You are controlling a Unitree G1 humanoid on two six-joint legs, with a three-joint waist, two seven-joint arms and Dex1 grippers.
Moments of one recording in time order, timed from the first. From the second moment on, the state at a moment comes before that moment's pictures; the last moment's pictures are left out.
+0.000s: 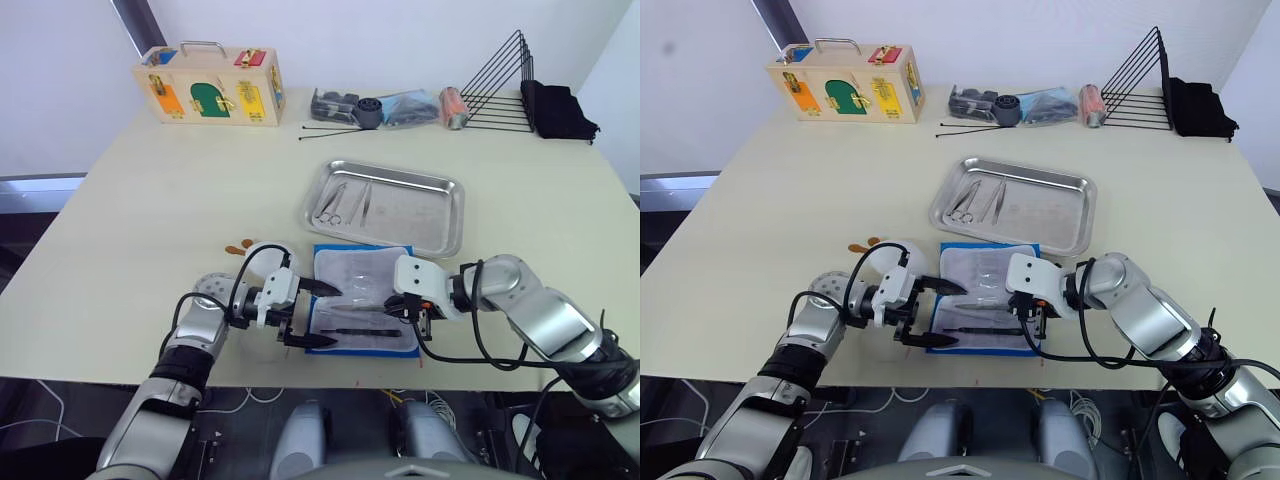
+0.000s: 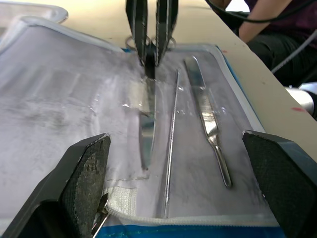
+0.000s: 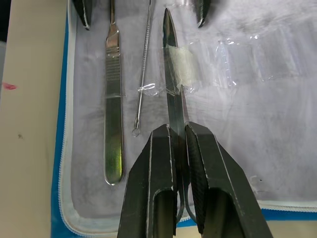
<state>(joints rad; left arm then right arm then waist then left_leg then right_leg) -0.41 0.52 -0.21 0.49 -0.26 -0.27 -1.55 -0.50 -0.66 0.50 -0.42 0.09 0.82 1.02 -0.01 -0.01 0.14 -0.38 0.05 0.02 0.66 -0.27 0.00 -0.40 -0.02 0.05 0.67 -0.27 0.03</state>
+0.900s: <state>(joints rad) -0.40 0.50 -0.24 0.43 -0.22 -0.20 -1.48 -0.57 -0.76 0.53 -0.48 0.09 0.85 1.05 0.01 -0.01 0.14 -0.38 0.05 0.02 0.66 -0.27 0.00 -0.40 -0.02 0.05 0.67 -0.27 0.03</state>
